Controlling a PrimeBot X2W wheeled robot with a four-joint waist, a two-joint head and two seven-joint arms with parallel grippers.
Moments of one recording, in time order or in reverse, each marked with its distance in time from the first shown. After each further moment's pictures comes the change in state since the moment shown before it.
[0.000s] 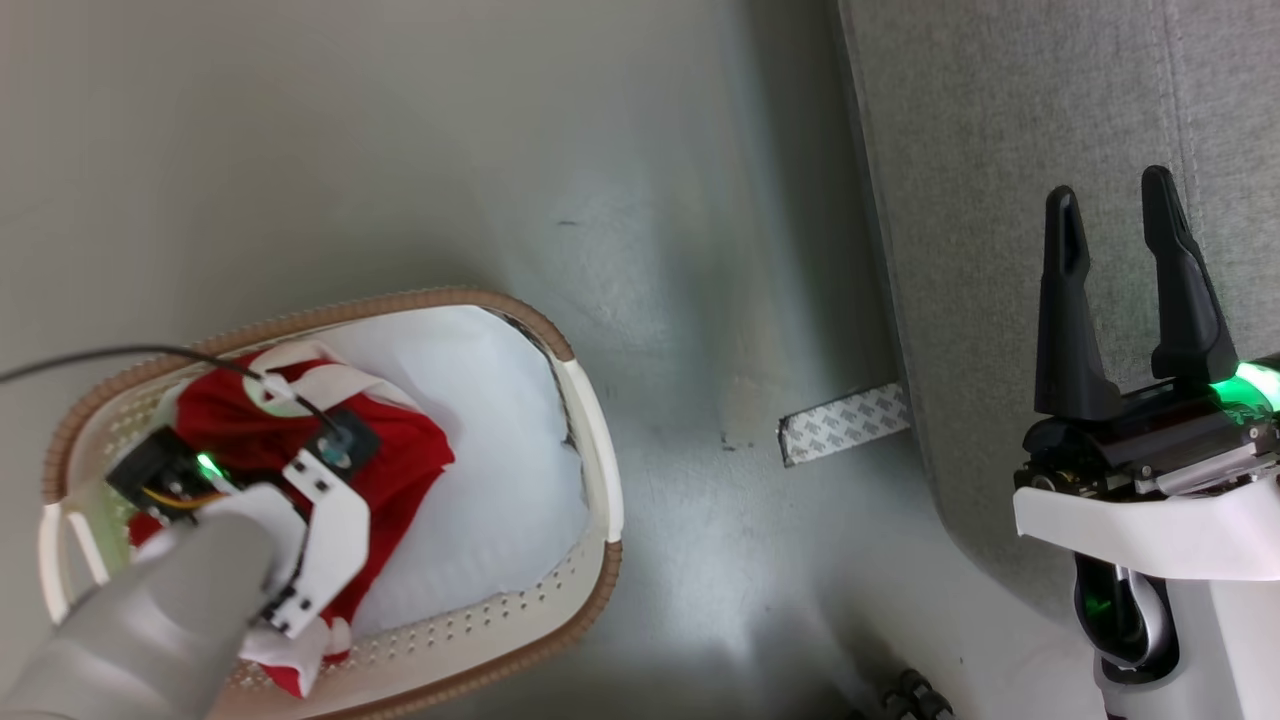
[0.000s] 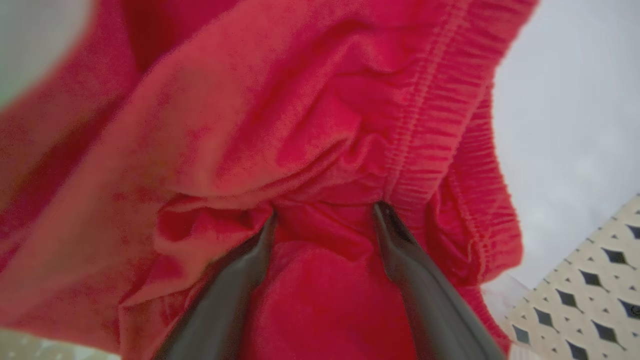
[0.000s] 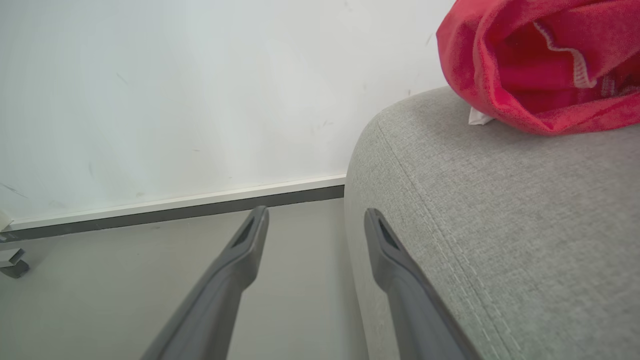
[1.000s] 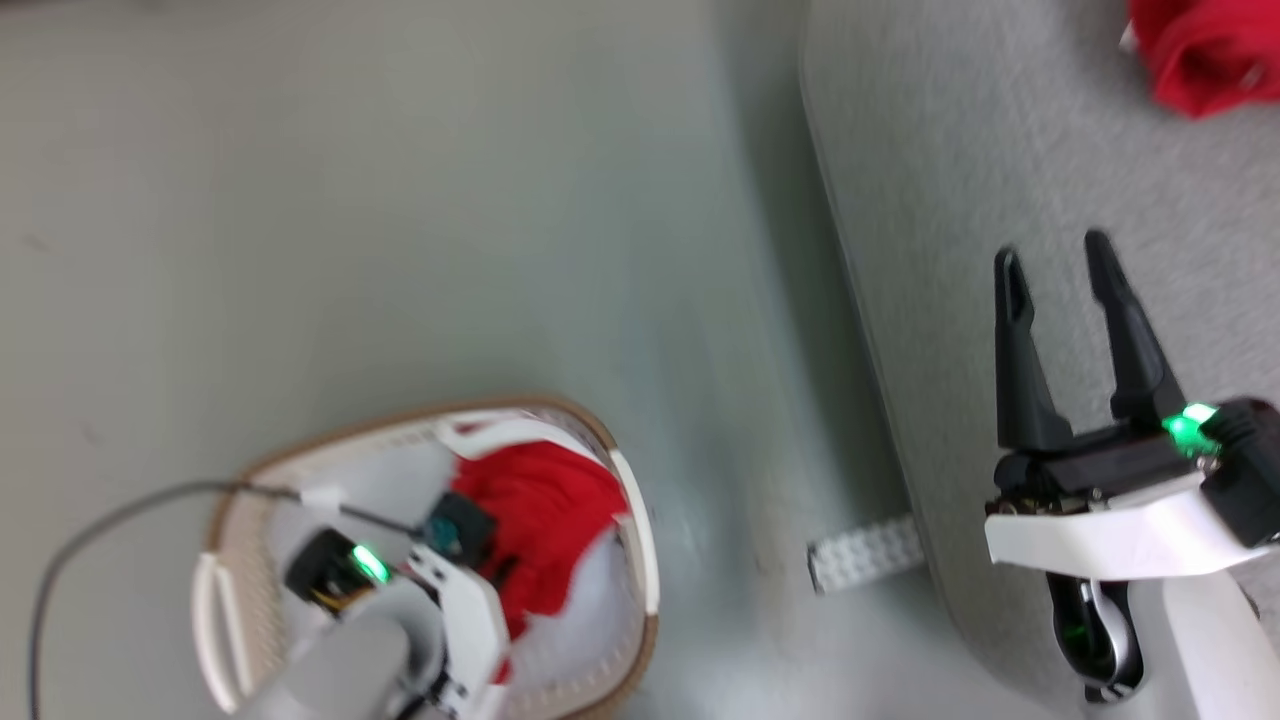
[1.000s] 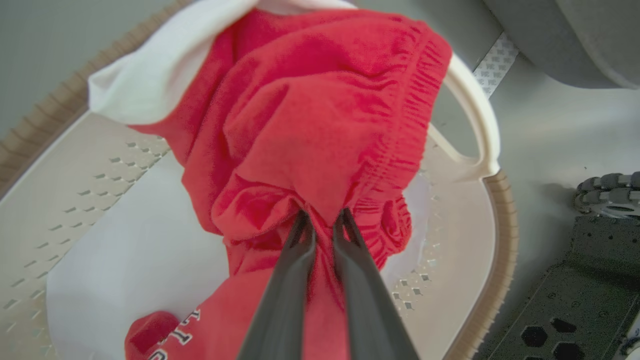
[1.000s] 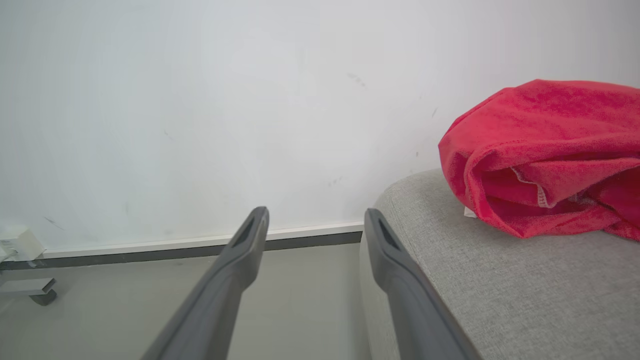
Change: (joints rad) left arm 0.125 -0.167 -0.017 0.004 -0.235 0.000 -0.302; right arm 0.019 0.001 0.007 0.129 -0.048 0.000 0.000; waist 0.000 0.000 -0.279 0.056
